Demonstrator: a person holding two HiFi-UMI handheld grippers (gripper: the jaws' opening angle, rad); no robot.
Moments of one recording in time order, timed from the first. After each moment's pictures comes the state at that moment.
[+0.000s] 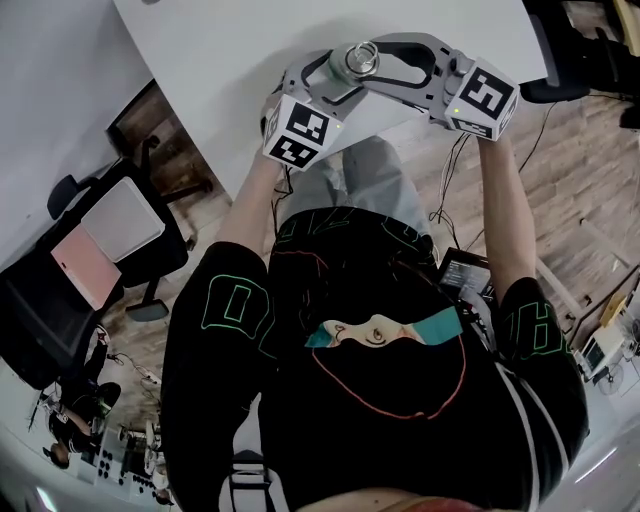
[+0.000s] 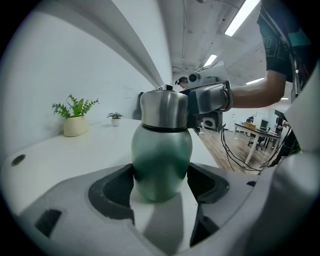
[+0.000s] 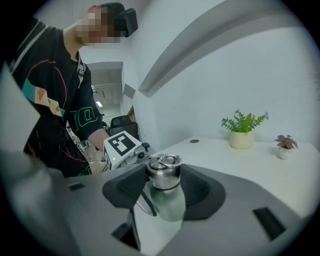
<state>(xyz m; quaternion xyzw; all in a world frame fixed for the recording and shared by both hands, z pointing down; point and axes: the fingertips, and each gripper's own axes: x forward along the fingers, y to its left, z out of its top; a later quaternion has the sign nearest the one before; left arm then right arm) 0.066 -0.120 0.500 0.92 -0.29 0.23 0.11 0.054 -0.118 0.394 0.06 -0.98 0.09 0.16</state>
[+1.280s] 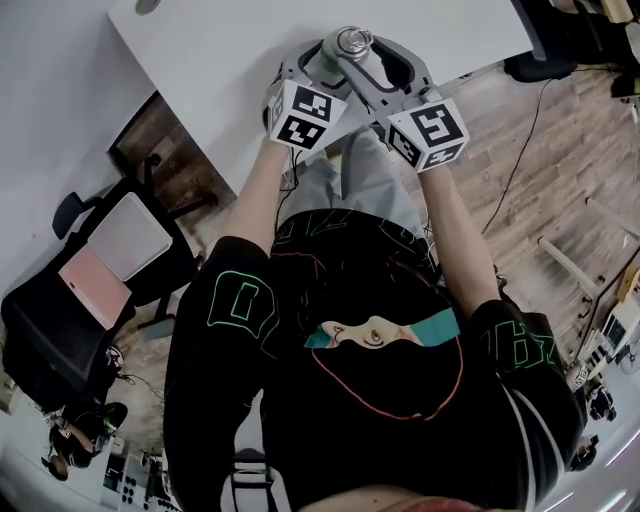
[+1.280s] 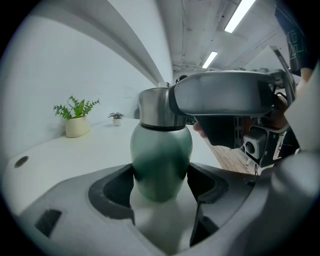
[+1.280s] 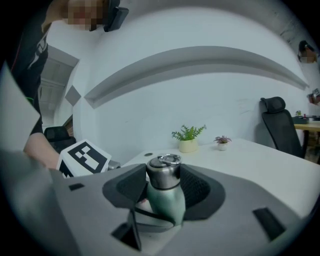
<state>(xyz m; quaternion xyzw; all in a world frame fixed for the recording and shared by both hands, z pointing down) 0.062 -0.127 0.504 0.92 -0.30 0.24 0.11 0.056 -0.122 0.401 0.44 -0.89 0.12 0.08</state>
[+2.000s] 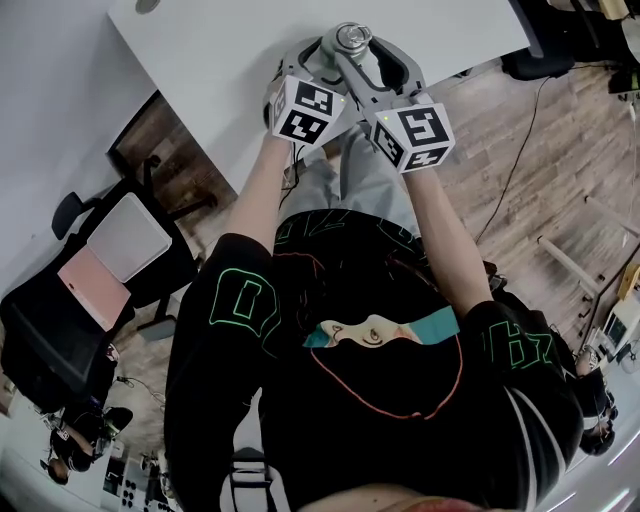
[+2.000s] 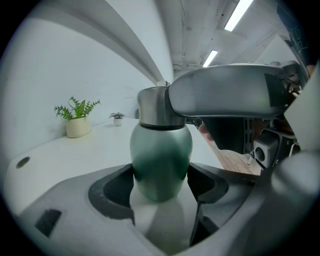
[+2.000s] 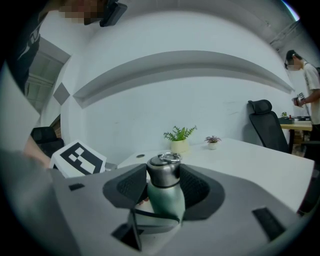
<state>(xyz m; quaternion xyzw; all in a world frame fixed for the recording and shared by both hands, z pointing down) 0.063 -0.127 0.504 0.92 -0.31 0.24 0.10 0.058 -0.119 0.403 0.50 -0.85 0.13 0.07</state>
